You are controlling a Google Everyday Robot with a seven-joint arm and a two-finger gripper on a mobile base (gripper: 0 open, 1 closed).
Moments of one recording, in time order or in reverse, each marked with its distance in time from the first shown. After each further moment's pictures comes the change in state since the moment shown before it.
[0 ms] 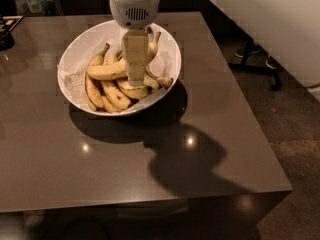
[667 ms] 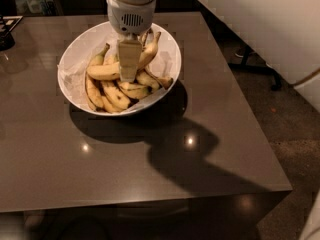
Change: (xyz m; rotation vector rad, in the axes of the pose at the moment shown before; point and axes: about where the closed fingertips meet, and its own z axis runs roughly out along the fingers) arm -0.006 0.004 0.018 -0.070 -0.039 0.062
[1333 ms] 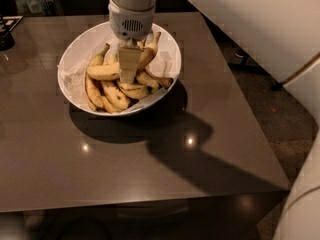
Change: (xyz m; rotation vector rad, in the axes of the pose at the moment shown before) arm 0.001 -0.001 0.019 -0.056 -0.011 0.020
